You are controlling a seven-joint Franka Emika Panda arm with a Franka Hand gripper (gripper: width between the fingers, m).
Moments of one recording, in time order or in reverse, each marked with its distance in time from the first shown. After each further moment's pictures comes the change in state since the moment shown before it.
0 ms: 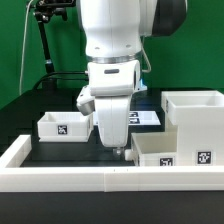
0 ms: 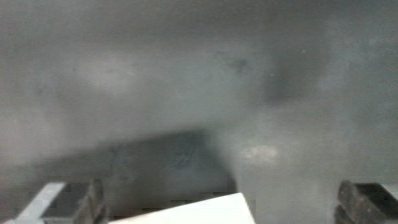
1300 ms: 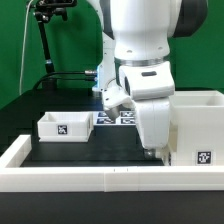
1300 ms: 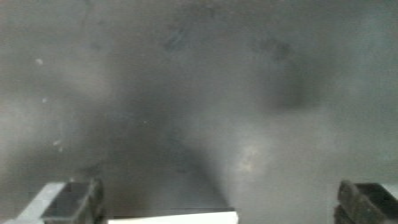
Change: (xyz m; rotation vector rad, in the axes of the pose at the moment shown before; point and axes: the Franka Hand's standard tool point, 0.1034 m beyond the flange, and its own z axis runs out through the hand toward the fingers) arm 0.047 -0.005 0.007 0.013 0.002 -0.107
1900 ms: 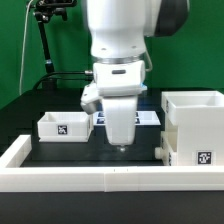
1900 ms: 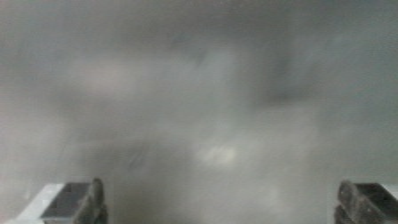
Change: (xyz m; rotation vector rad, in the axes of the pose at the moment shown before) arm -0.050 -0.023 -0.006 0.001 -0.013 0.097
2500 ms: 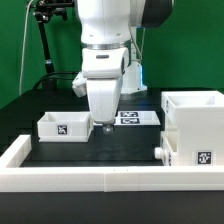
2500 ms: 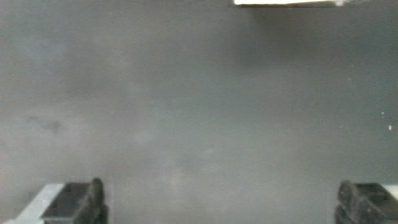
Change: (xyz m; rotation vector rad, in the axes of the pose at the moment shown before) arm -0.014 -0.050 -0.007 0.000 -0.012 0.061
